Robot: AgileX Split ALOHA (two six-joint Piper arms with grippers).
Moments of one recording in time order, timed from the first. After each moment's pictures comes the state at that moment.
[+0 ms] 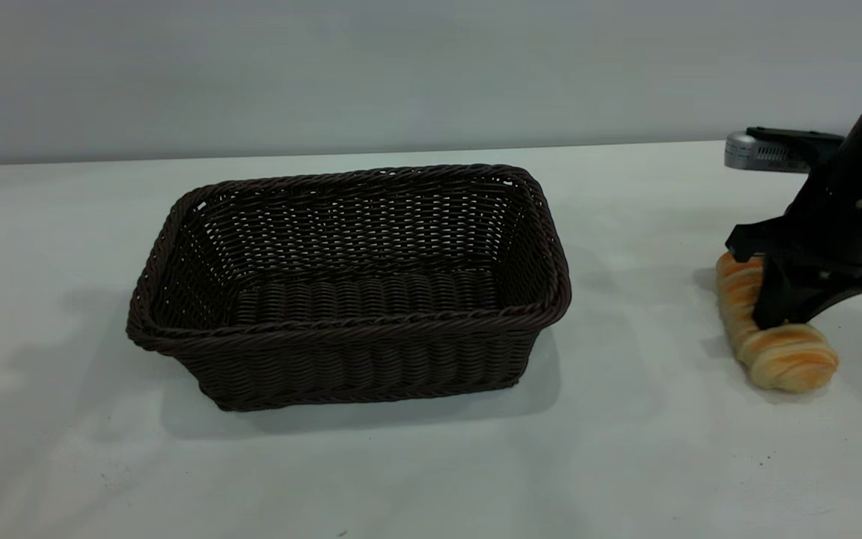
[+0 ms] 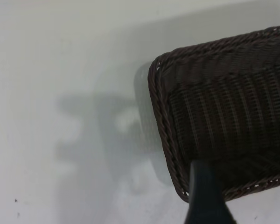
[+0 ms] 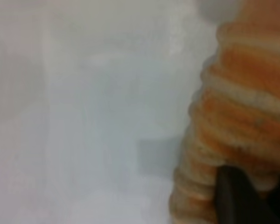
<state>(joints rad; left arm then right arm) -0.13 1.59 -1.47 -0.12 0.93 0.01 0.02 2.26 -1.29 0.36 0.54 -0.35</state>
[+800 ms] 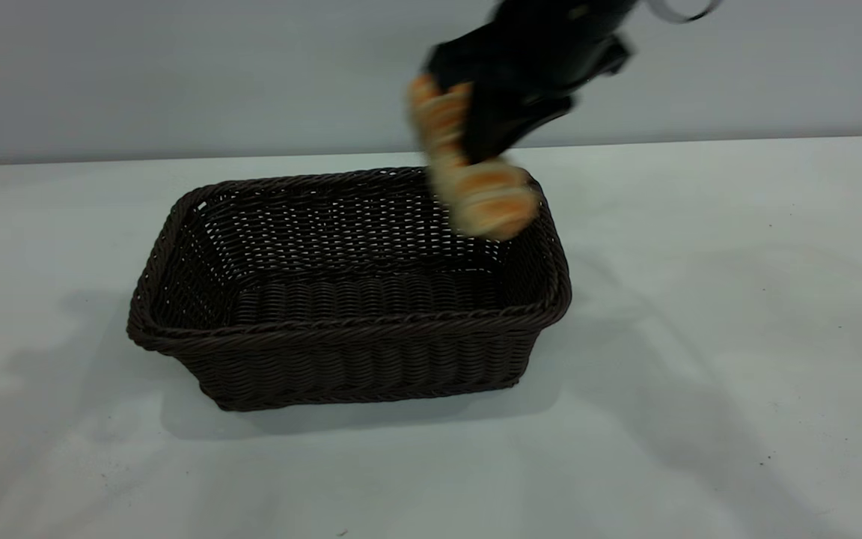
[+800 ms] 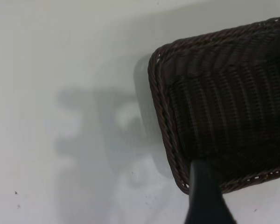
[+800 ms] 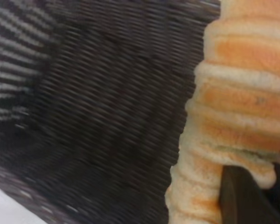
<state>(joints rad) -0.13 1.59 -1.47 -0.12 0.96 0.01 0.50 2.09 -1.53 0.42 0.53 -0.30</state>
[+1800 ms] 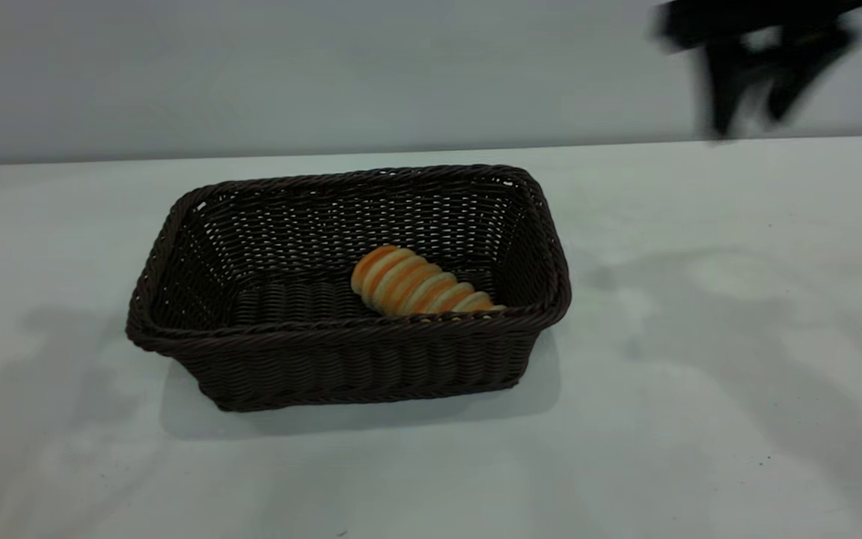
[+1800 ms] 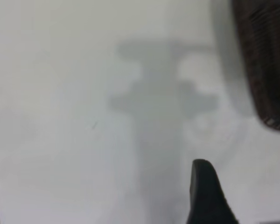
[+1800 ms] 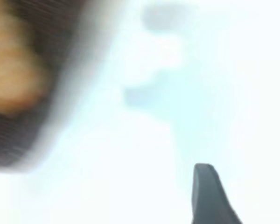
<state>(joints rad) -0.13 1.56 -1.47 0.11 1.16 -0.01 0.26 1.93 -1.53 -0.05 1.04 0.02</state>
